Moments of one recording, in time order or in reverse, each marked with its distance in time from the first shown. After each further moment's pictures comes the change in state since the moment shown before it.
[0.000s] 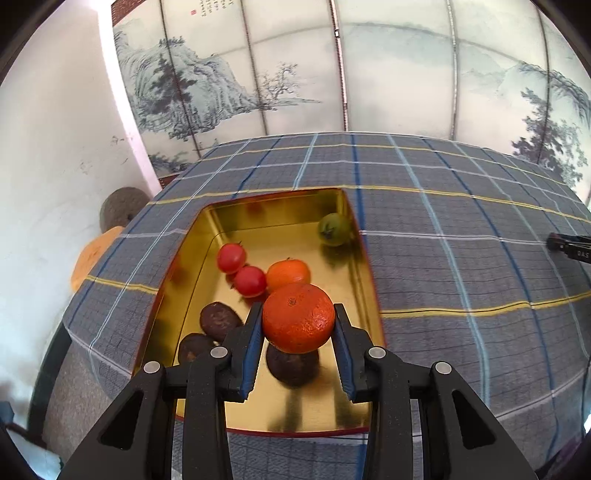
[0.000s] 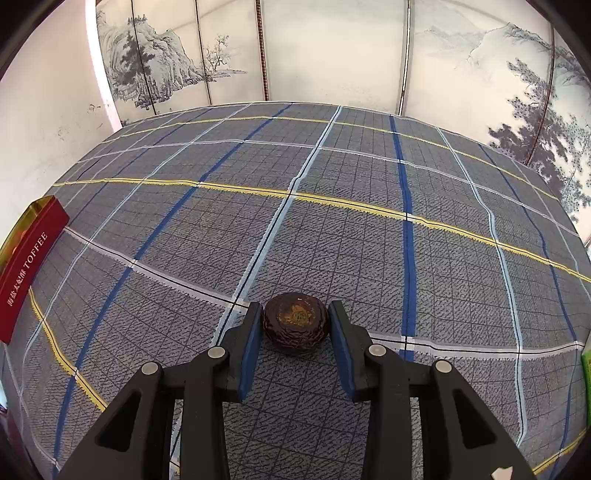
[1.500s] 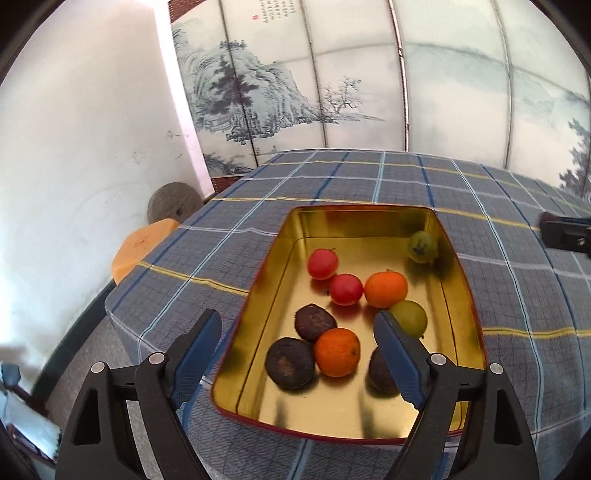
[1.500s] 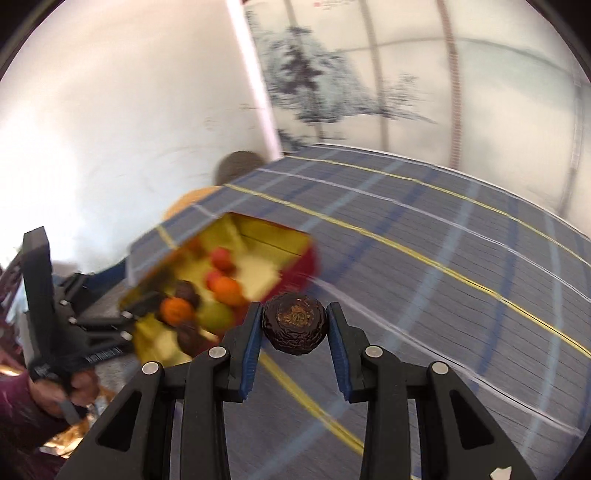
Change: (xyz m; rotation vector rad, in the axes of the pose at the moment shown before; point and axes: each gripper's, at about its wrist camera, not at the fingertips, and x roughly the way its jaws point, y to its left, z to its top) left arm -0.002 0.060 -0.009 -0.126 -0.070 0.161; right arm -0.056 0.257 0.052 -0.288 -0.108 0.496
